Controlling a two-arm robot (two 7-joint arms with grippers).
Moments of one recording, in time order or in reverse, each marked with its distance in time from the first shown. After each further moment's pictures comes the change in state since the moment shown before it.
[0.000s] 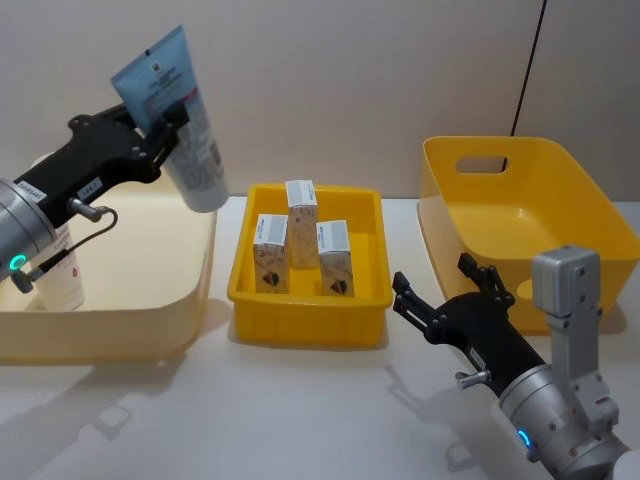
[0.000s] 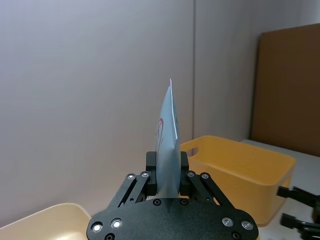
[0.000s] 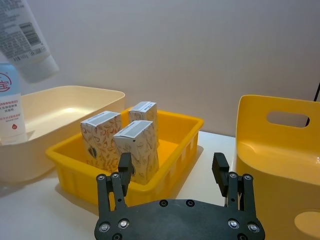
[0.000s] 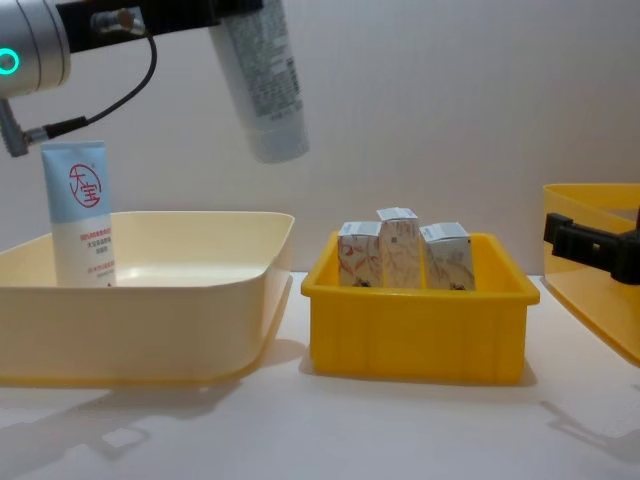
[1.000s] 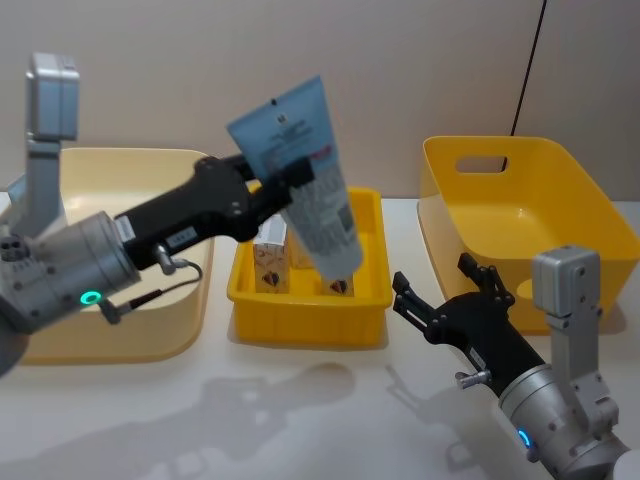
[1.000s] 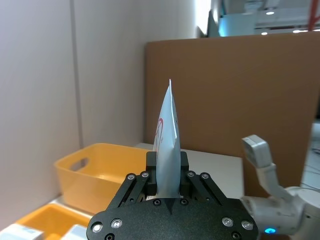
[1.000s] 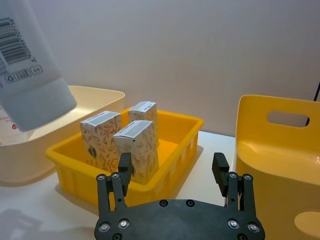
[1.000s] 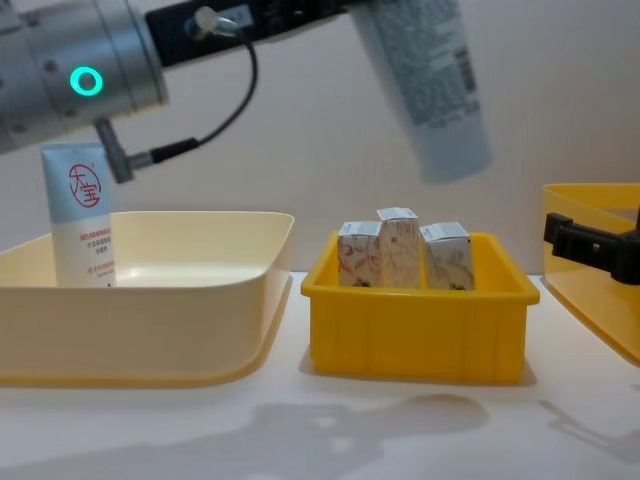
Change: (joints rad) left arm -0.062 -0.027 0.141 0.087 -0.169 -0.012 -0.354; right arm 0.000 0.000 0.000 0.000 0.000 0.000 0.000
